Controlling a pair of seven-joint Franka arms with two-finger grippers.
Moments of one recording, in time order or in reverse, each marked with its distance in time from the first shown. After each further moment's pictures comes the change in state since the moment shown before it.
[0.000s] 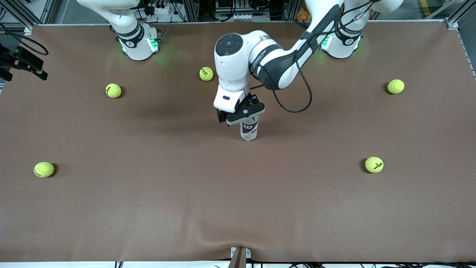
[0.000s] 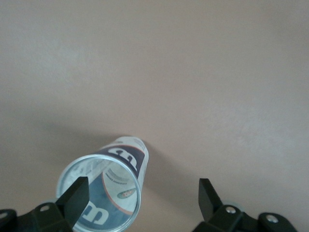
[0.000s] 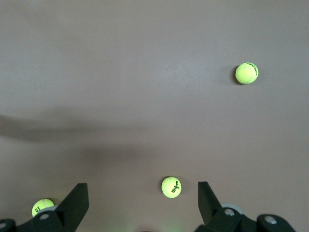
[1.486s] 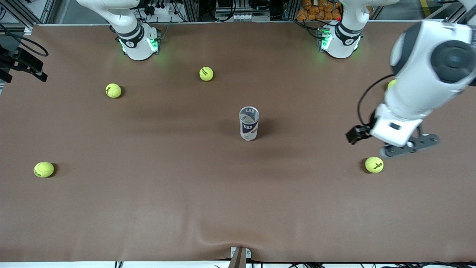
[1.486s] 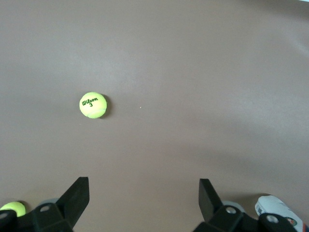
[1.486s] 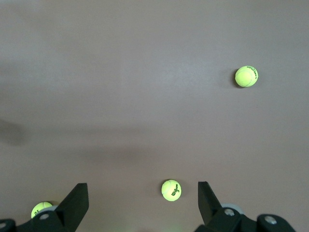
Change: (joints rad) left arm 0.632 -0.253 0.002 0.003 -0.201 -0.301 0.844; right arm 0.000 0.003 0.001 0.000 0.000 0.014 0.000
